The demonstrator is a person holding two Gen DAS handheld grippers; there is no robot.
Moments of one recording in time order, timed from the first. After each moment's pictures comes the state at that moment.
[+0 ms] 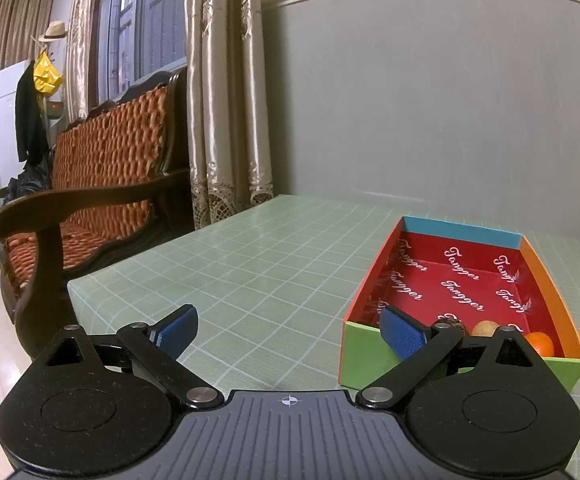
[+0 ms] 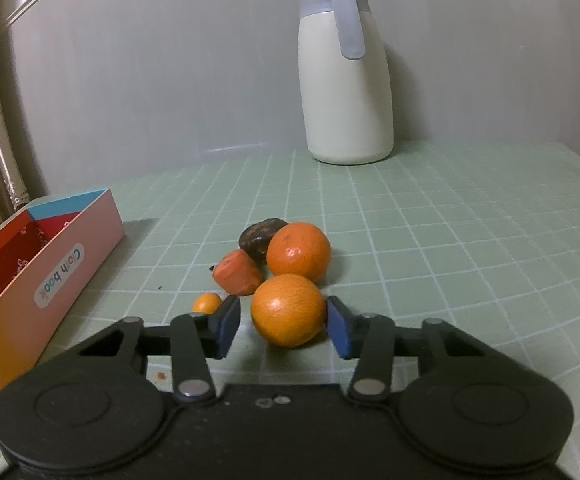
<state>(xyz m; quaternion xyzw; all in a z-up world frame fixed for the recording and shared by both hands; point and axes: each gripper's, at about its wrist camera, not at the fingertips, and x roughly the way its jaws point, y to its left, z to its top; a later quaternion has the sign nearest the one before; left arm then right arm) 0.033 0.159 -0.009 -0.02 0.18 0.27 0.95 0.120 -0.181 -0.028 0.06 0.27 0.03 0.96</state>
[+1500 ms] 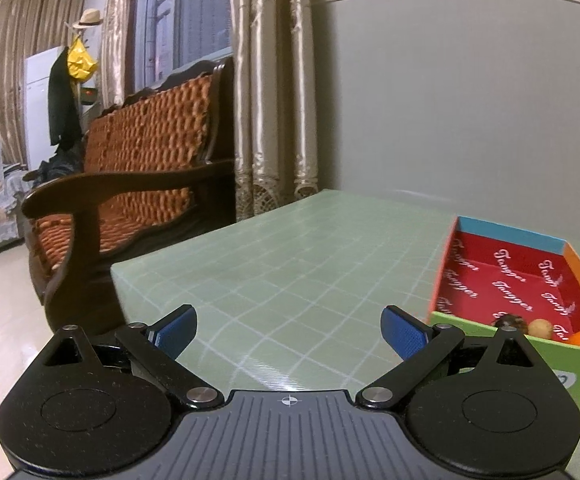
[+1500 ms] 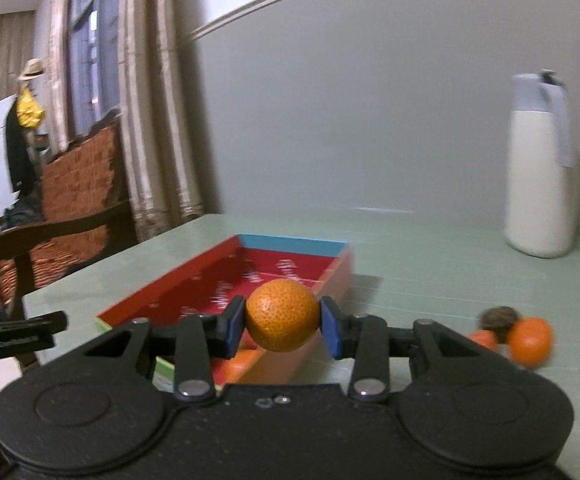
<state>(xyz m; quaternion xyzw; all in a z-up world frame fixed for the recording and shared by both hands) 0.010 0.198 -0.013 -0.04 0.18 0.31 0.93 0.080 -0.073 0.028 0.01 0.18 0.27 0.95</state>
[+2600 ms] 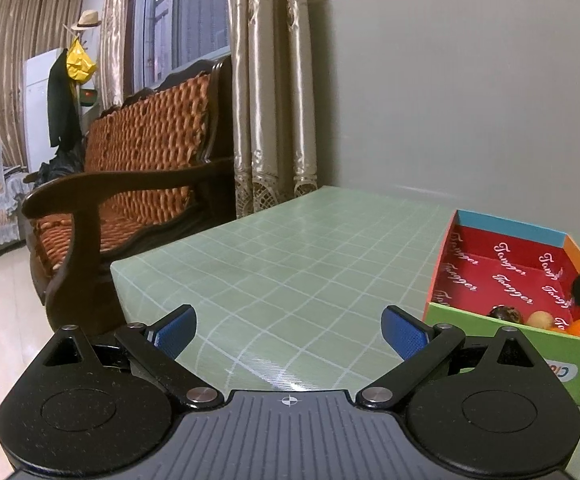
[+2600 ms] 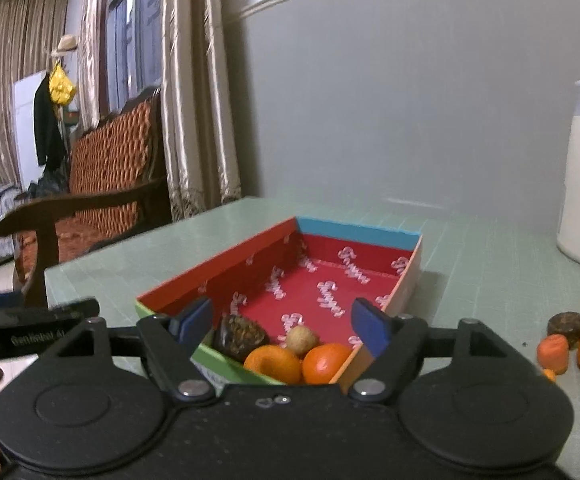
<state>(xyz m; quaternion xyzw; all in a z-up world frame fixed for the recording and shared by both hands) 0.013 0.191 -0.016 -0.03 0.19 0.31 0.93 0.074 -0.031 0.018 -0.01 0.18 0.30 0.94</state>
